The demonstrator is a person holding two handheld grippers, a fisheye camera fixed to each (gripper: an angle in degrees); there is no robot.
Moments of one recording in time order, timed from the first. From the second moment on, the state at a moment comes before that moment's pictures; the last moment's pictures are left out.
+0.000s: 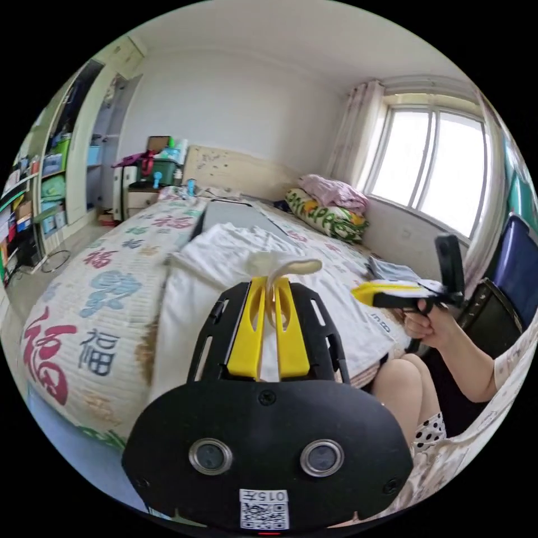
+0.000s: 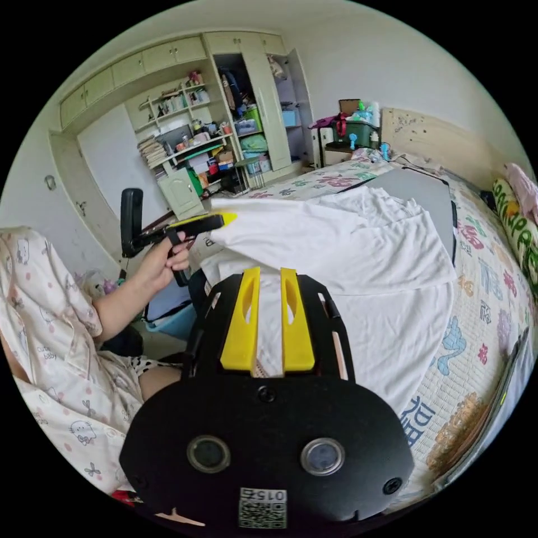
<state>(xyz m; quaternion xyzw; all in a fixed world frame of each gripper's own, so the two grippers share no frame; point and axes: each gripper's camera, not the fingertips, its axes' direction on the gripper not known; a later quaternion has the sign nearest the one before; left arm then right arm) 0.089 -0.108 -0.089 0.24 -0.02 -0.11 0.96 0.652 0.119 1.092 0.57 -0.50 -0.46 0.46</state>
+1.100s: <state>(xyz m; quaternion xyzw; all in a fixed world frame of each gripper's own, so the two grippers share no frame) 0.104 0.000 0.042 0.15 0.01 -0.19 0.97 0.151 0.165 1.164 0.62 -0.22 -0.56 0.50</state>
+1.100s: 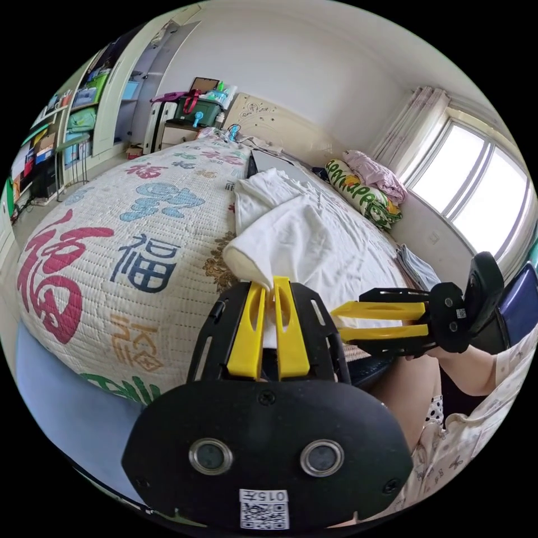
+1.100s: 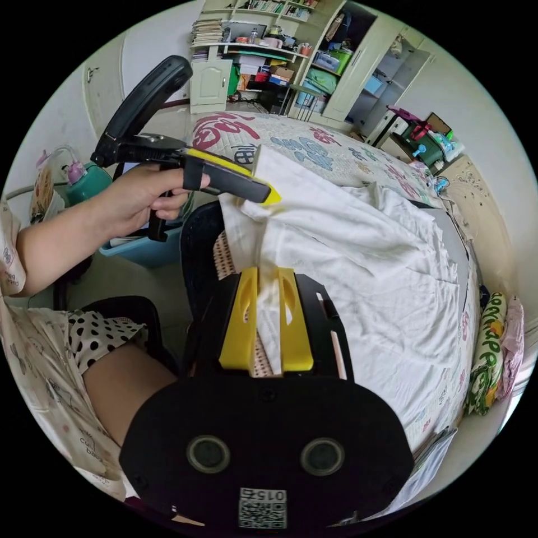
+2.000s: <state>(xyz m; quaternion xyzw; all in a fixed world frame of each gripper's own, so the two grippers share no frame) -0.127 -0.181 -0.102 0.24 -0.31 -0.30 0.87 0.671 -0.265 0.791 0.53 -0.47 0.09 0.70</state>
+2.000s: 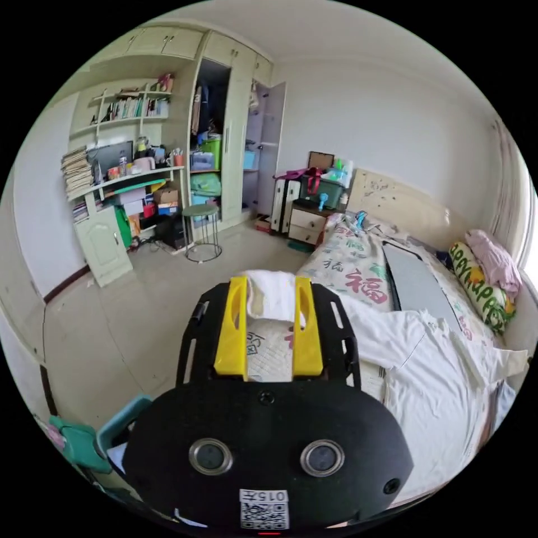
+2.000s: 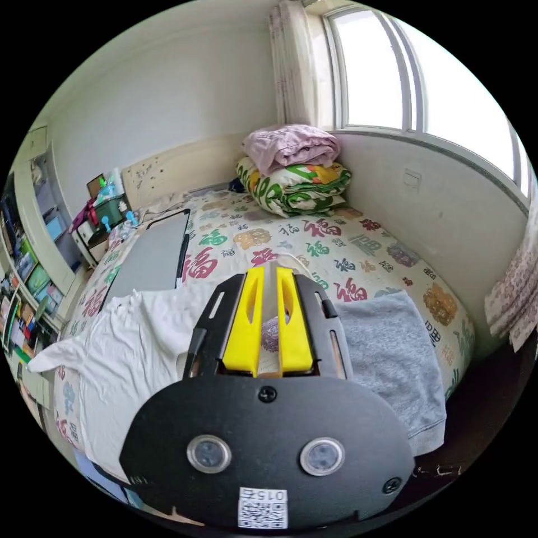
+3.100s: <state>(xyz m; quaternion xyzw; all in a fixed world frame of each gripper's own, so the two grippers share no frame) 0.013 -0.063 0.045 0.03 0.07 -0.18 0.98 0.750 0.209 1.152 0.34 -0.59 -0.34 0.65</state>
